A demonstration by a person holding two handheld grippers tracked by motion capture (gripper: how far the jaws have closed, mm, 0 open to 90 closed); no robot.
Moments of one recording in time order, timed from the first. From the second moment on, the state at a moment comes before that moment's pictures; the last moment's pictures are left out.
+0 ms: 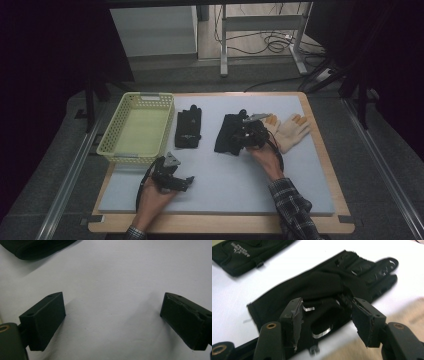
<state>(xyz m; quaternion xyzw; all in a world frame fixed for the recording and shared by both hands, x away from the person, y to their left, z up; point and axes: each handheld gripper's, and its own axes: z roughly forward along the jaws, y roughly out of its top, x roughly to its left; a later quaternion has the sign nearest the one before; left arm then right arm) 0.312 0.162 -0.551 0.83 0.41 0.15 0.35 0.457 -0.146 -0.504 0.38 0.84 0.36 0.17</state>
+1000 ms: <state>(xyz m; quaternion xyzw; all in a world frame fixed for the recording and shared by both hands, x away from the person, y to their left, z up) 0.312 0.162 -0.551 0.83 0.41 0.15 0.35 0.499 -0.117 -0.524 0.41 0.83 0.35 0.15</state>
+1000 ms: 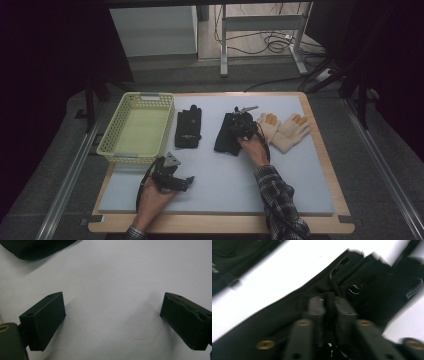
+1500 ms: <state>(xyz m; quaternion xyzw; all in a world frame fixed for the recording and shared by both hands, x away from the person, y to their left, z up) 0.312 0.162 -0.551 0.83 0.41 0.15 0.35 0.463 -0.121 -0.482 0.37 0.83 0.39 0.14</state>
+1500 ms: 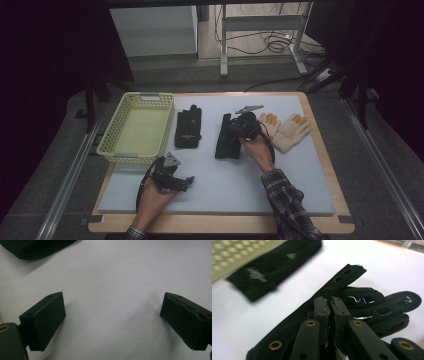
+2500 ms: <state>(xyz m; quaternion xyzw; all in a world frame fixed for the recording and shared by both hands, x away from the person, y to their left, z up) 0.312 0.163 -0.551 0.83 0.41 0.15 0.35 0.376 -0.130 -0.493 0.33 0.84 0.41 0.11</state>
